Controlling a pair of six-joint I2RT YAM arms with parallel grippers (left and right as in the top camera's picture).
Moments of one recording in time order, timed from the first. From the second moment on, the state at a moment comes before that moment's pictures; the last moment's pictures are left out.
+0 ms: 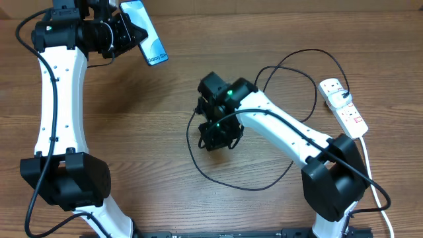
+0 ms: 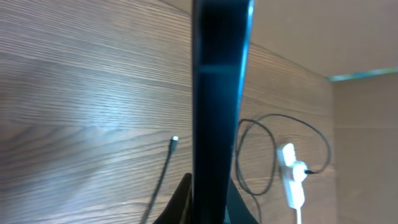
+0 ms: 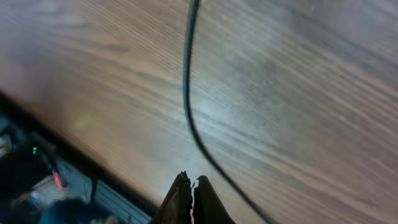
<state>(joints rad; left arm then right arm) 0.09 1.92 2.00 -1.02 0.60 -0.34 0.70 1.94 1.54 -1.12 -0.40 0.25</state>
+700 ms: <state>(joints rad) 0.09 1.92 2.00 -1.05 0.54 -0.34 0.88 2.10 1.48 -0.91 -0.13 0.59</state>
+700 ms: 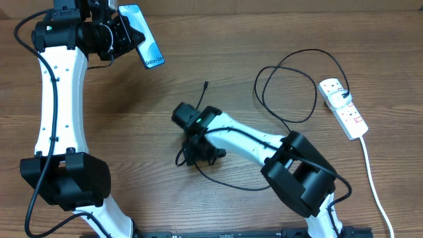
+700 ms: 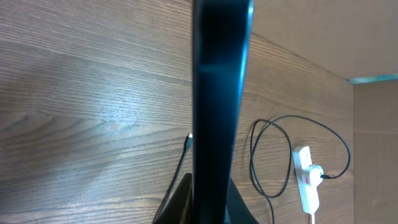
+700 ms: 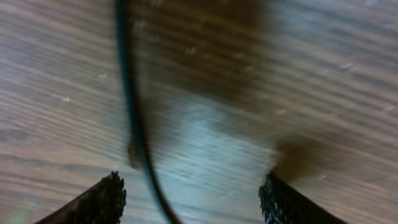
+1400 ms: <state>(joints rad) 0.09 1.92 2.00 -1.06 0.54 -0.34 0.92 2.10 1.48 -1.06 0.02 0.81</state>
